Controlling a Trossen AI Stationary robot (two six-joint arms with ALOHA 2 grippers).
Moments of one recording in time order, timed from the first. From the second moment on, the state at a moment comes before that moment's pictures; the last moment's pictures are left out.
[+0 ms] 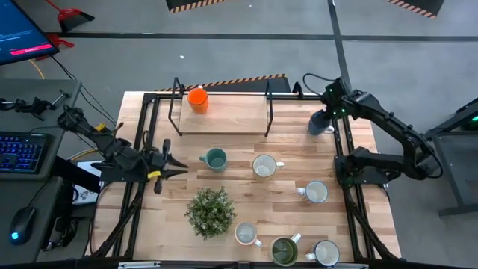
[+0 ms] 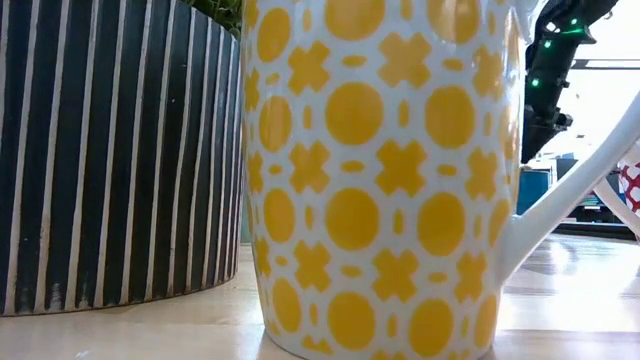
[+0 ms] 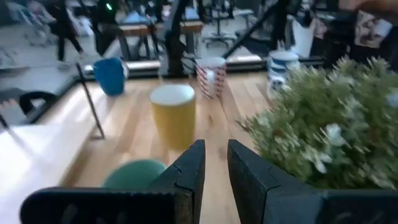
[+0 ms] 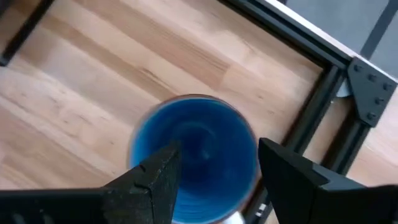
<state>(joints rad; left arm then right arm) -0.55 0.48 0.39 -0.13 -0.50 -0.06 -1.01 1.05 0.83 -0.91 0.03 -0.03</state>
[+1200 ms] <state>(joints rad) -0.44 0.57 0.39 -0.05 -0.39 -0.05 -0.92 1.13 0.84 -0.88 0.20 0.38</state>
